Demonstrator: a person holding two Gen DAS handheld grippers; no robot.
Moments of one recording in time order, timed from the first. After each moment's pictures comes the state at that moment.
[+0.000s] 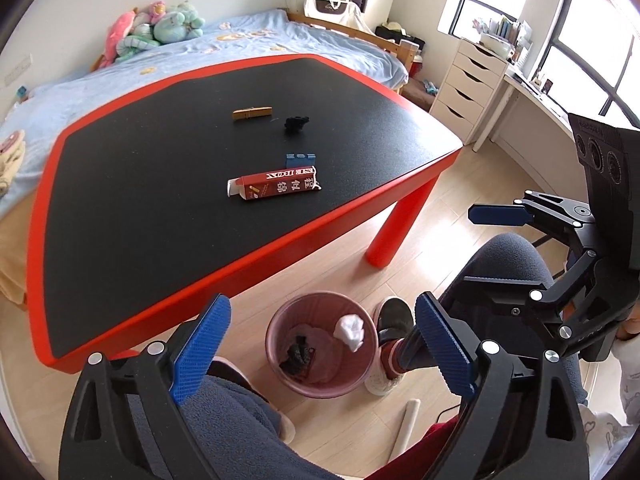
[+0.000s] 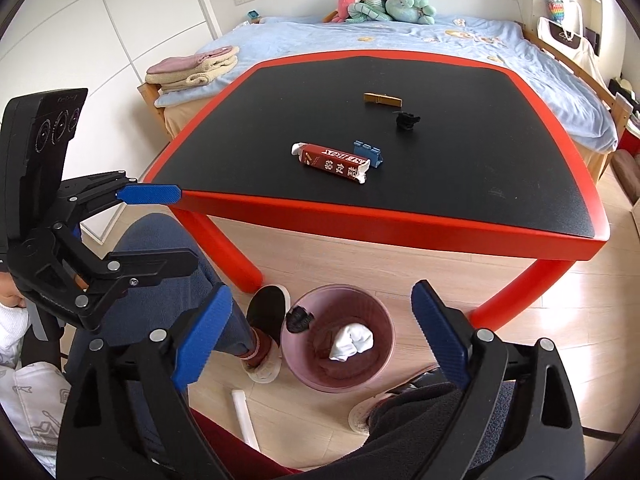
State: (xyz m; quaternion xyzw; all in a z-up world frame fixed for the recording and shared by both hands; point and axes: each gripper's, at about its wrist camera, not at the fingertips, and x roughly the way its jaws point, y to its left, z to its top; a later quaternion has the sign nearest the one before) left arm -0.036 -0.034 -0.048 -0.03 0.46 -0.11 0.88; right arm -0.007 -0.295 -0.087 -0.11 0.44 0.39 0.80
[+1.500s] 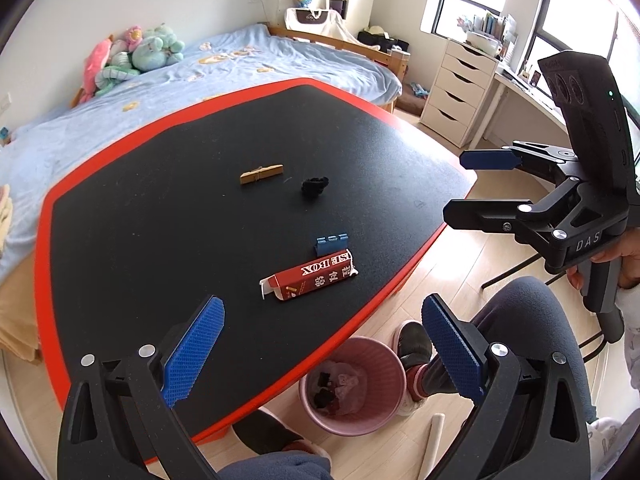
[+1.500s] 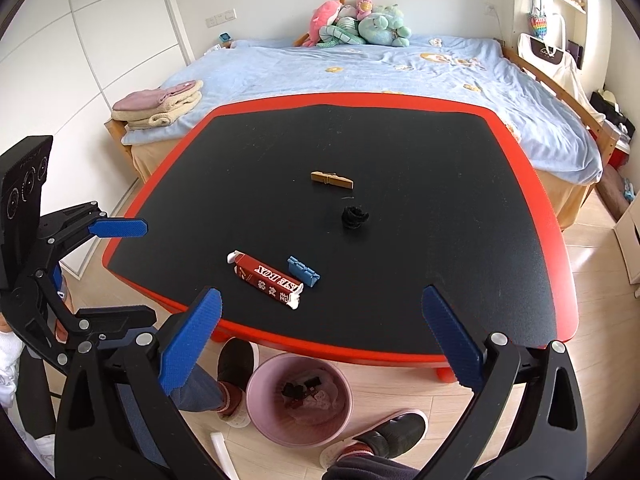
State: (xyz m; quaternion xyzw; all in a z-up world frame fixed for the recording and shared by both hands) left arm 0.046 -0.010 -0.021 0.01 0.45 -0.15 0.88; right arm 0.105 -0.260 -0.038 -0.11 0.41 0.36 0.83
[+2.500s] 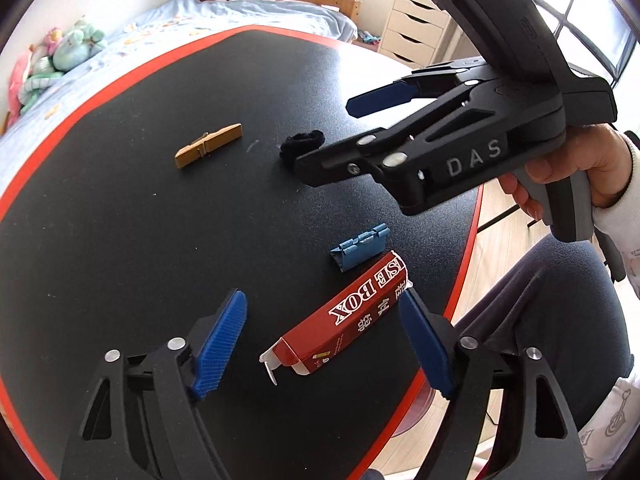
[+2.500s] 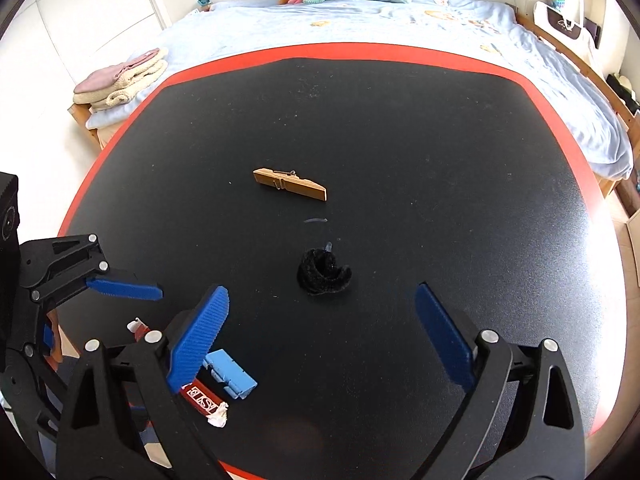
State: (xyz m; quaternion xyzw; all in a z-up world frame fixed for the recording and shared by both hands) left arm 0.117 -0.018 -0.095 0.07 0.50 -0.25 0.83; right arm 0.212 -0.187 -0.117 -0.13 0.47 0.34 0.80
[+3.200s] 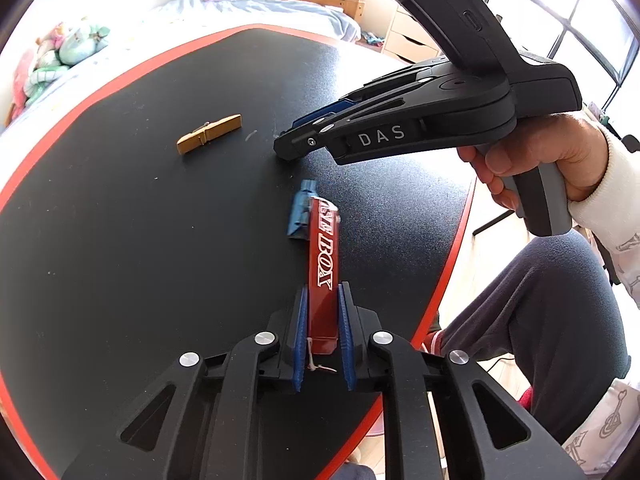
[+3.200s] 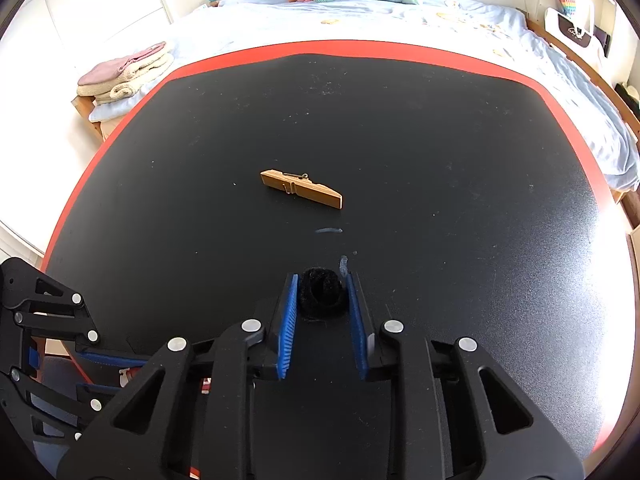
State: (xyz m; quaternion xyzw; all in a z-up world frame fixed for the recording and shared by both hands) left arm 0.101 -0.017 -0.088 0.05 0.50 -0.24 0.83; right arm 0.215 -0.179 -0.124 -0.14 0.46 0.35 0.80
